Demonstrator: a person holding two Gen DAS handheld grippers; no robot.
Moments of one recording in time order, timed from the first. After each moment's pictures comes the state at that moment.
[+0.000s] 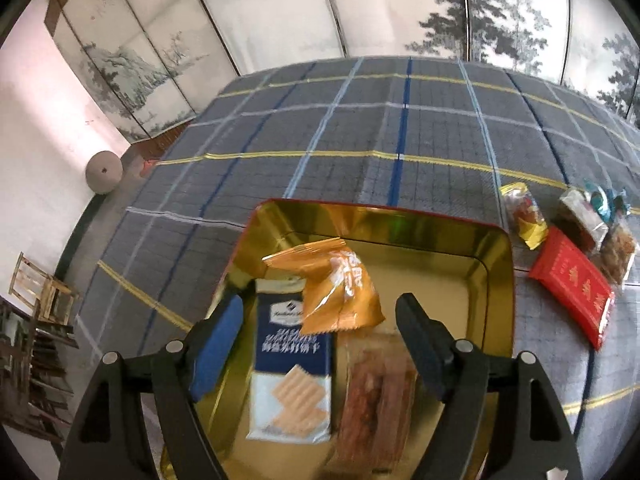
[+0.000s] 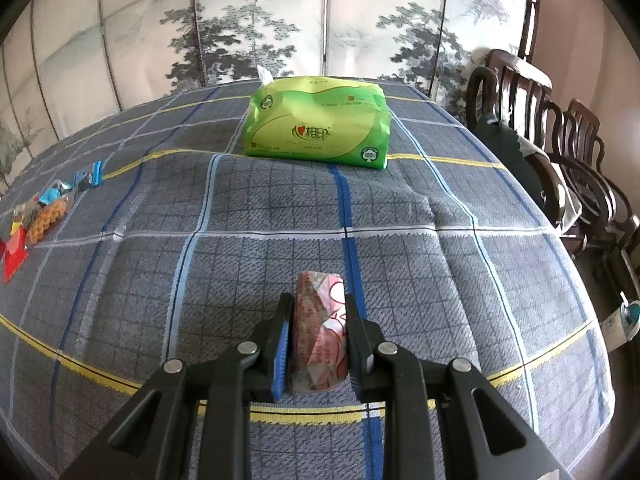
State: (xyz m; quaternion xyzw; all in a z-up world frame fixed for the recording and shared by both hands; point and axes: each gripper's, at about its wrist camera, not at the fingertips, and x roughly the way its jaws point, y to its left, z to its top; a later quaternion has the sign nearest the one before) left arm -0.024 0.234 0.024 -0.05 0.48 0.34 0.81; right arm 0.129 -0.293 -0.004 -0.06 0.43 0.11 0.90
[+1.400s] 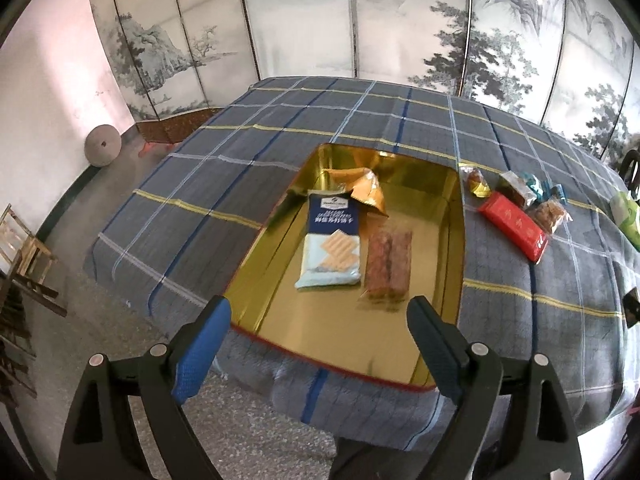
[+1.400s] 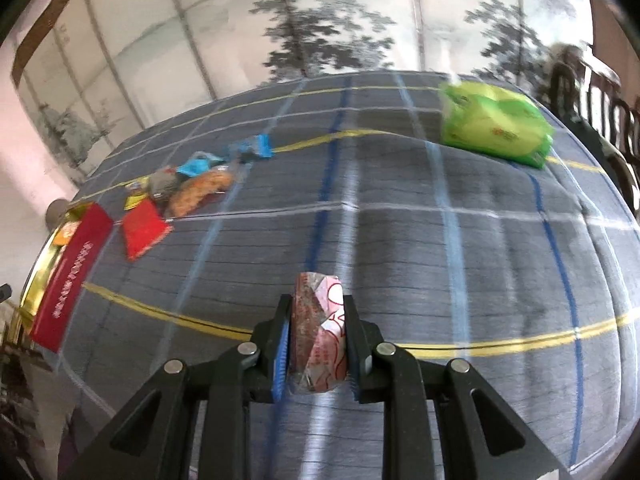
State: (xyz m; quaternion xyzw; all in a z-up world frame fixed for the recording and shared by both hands) left arm -0.172 0.181 0.060 -0.12 0.43 0.33 0.83; right arm 0.053 -0.166 0.022 -0.02 0.44 0.26 0.86
